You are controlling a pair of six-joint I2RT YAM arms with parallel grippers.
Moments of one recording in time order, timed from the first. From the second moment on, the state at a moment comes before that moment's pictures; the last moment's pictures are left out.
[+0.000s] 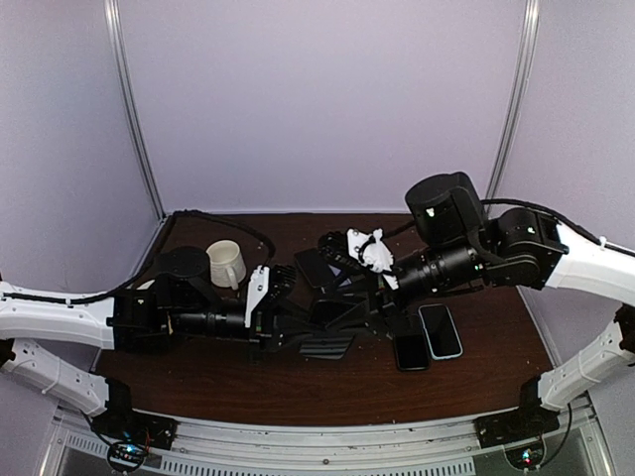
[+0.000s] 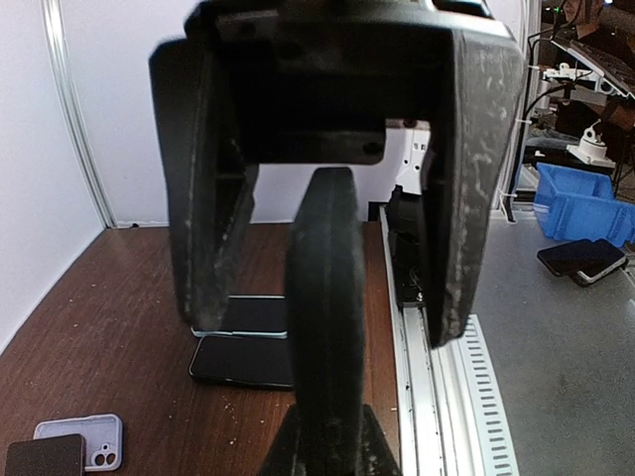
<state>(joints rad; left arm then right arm) -1.20 1.16 0.77 0.24 0.32 0.10 1.18 1.33 1.39 -0.61 -0.30 -0.24</state>
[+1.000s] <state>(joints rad) -1.20 1.15 0.74 0.27 0.35 0.06 1.16 1.13 1.08 -0.29 -0.31 -0.10</state>
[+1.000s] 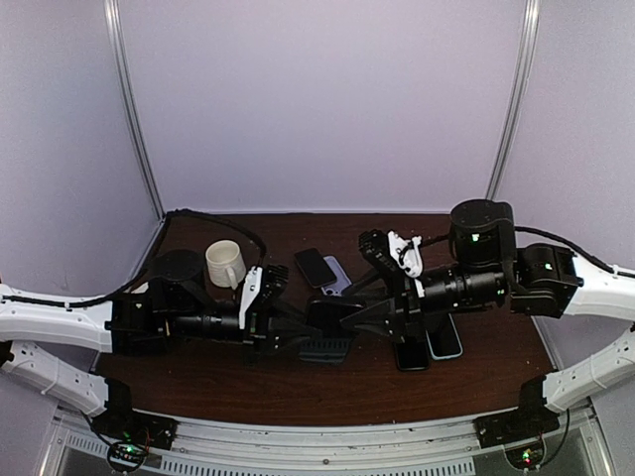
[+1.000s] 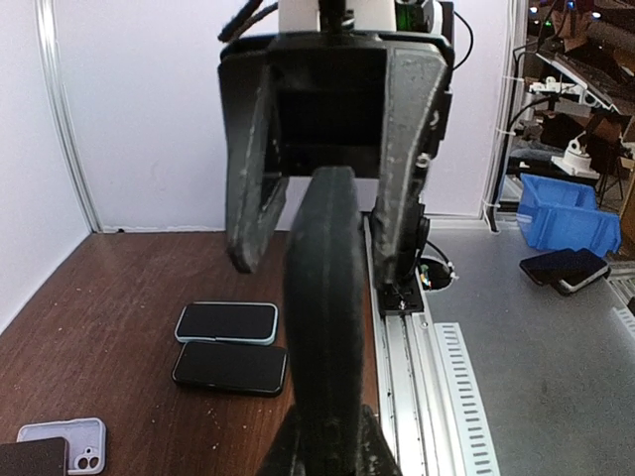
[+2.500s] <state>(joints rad) -1.16 0.96 0.77 -0.28 -0.44 -0.01 0.91 1.54 0.90 -0.26 -0.36 0.58</state>
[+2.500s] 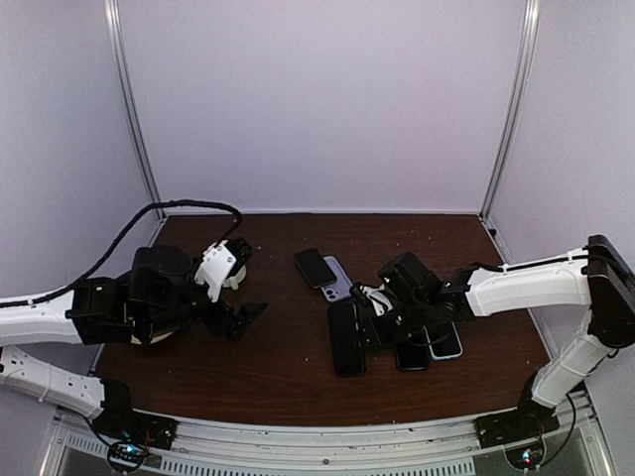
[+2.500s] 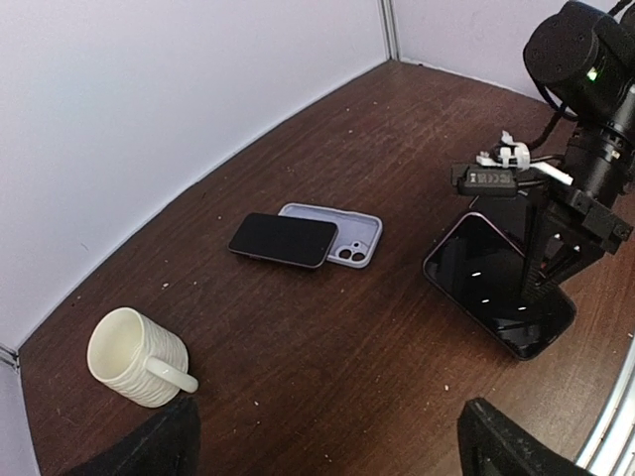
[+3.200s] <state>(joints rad) -1.01 0.86 0.77 -0.30 -0.41 0.05 0.87 1.81 1.22 -0.73 0.01 0.46</state>
